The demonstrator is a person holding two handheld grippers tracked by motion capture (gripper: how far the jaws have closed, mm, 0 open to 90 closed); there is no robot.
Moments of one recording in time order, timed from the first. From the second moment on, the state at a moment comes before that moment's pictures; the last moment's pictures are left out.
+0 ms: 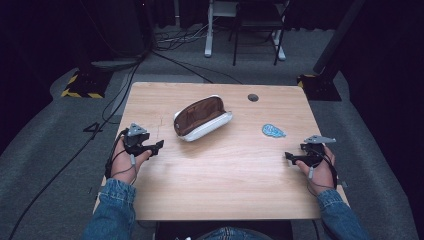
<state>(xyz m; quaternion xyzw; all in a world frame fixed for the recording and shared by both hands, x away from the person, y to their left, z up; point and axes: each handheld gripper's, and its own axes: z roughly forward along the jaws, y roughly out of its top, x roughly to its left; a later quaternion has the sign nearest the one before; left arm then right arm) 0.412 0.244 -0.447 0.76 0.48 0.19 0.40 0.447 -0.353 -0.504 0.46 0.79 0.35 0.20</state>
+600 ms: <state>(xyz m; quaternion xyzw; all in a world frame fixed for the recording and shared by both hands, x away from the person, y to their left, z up) 0.429 0.233 -0.424 0.75 0.46 0.20 0.44 0.446 -0.354 -0.504 0.46 0.79 0.35 0.20</state>
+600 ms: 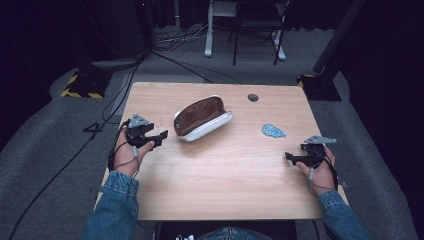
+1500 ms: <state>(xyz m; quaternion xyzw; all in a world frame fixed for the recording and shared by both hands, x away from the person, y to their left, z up) 0.480 0.204 -0.430 0.75 0.44 0.18 0.46 0.446 -0.354 -0.504 0.46 0.79 0.35 0.20</state>
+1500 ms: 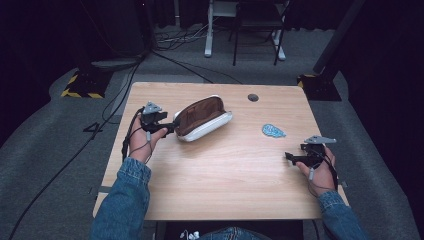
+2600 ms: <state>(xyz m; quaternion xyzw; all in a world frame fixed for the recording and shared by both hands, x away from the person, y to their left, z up) 0.521 0.177 -0.462 0.77 0.44 0.15 0.44 0.446 -0.354 -0.504 0.46 0.79 0.35 0.20</state>
